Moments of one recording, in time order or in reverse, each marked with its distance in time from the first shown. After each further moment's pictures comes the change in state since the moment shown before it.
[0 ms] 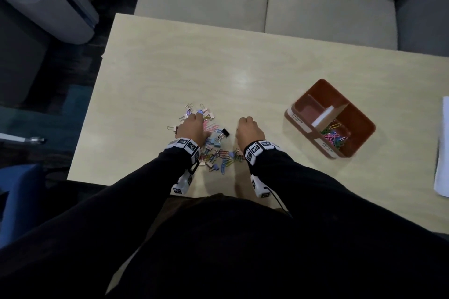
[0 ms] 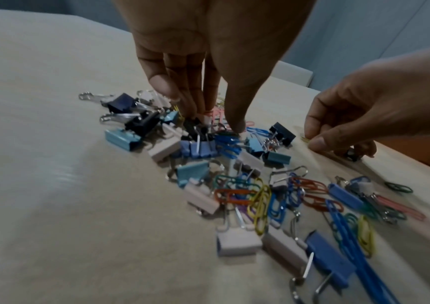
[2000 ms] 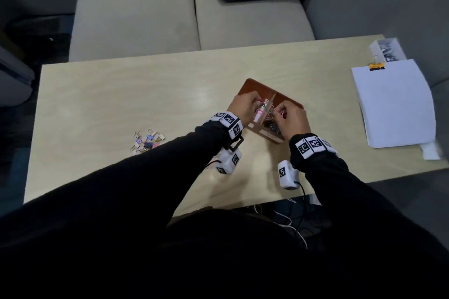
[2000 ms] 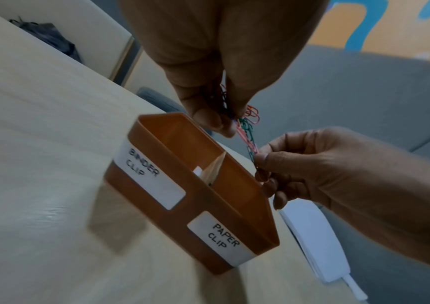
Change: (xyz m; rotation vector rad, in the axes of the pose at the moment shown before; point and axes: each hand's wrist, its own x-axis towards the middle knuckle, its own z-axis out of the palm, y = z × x) left_hand -0.028 0.282 -0.043 -0.404 -0.100 0.606; right_hand -0.112 0.199 -0.107 0.510 0.559 0.341
